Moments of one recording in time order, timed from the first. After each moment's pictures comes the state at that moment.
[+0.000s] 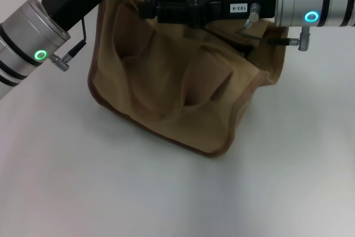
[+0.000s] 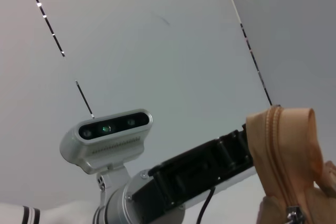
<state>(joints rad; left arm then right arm) -0.71 -2.08 0.45 0.19 1.49 1.68 -1.01 0.82 2.08 -1.10 -0.67 -1.60 -1.40 1.75</state>
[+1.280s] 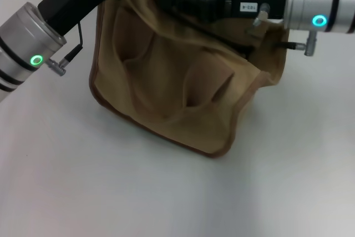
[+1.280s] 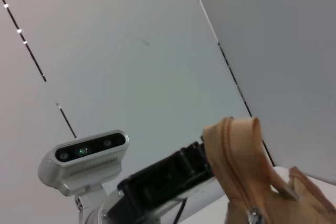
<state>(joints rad) -0.69 -2.08 0.45 0.19 1.48 1.69 -1.01 0.78 2.08 -1.09 -0.66 -1.55 -1.38 1.75</state>
